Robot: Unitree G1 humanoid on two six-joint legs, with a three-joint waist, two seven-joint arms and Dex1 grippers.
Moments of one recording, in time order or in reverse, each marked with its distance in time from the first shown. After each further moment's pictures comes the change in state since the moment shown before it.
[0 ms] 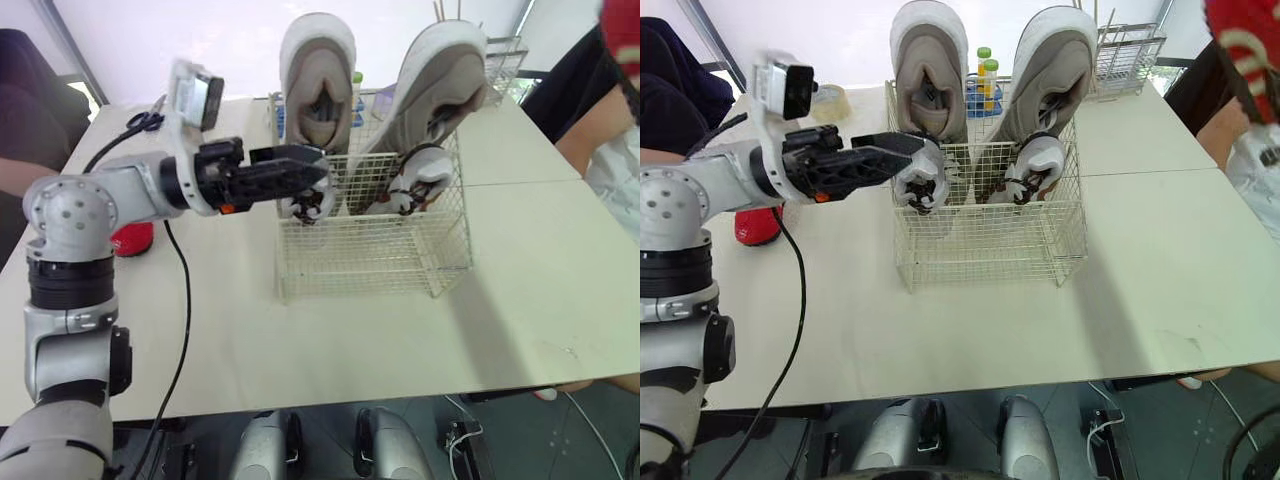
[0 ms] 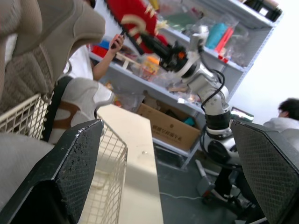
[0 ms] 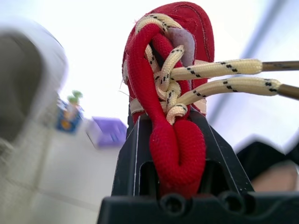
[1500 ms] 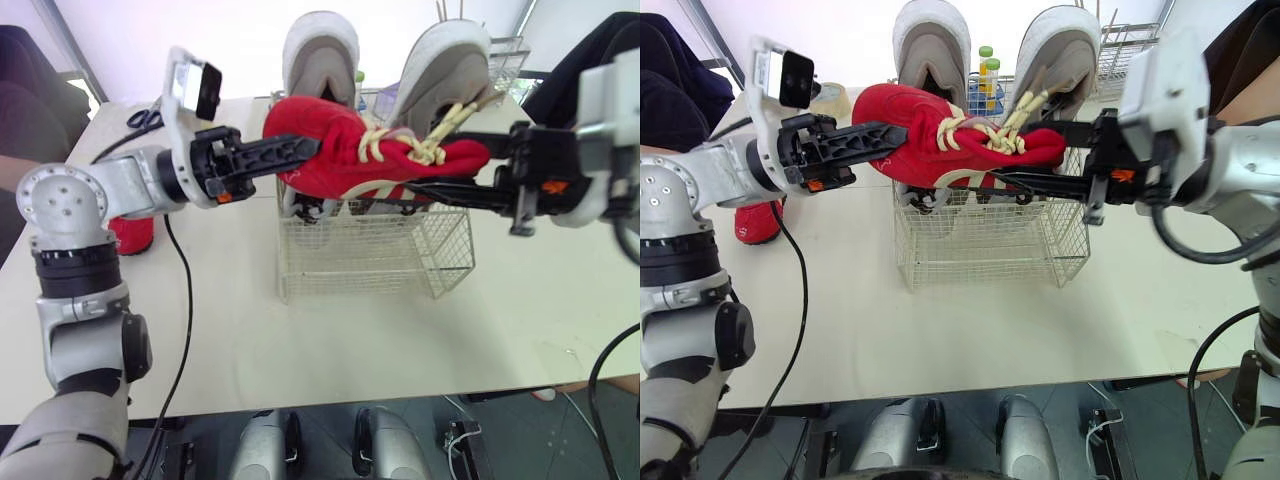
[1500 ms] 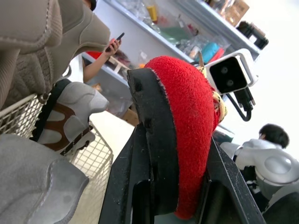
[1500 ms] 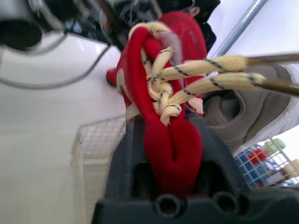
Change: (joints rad) left arm -0.011 -0.095 0.131 0.066 -0.132 0.186 0.186; right arm -0.388 -0.029 0.459 -0.108 0.316 0.230 0.343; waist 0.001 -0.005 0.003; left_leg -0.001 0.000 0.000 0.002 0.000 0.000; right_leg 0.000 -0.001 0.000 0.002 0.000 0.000
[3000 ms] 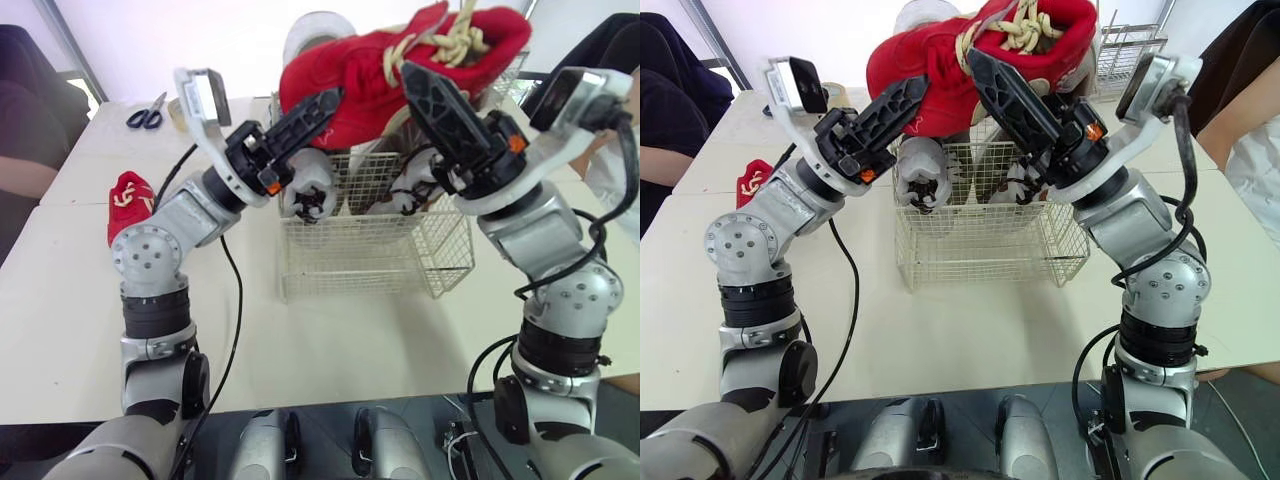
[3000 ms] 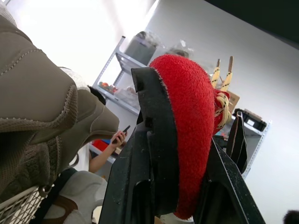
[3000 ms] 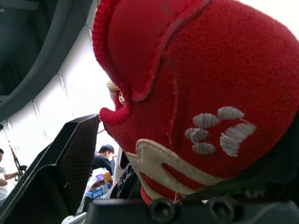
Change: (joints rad) left arm 0.160 -0.313 -0.021 -0.200 0.005 -0.455 0.222; right arm 0.075 0.631 0.015 0.110 0.445 -0.115 -0.589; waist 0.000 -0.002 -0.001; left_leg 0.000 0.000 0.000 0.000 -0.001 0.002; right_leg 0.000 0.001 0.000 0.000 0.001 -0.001
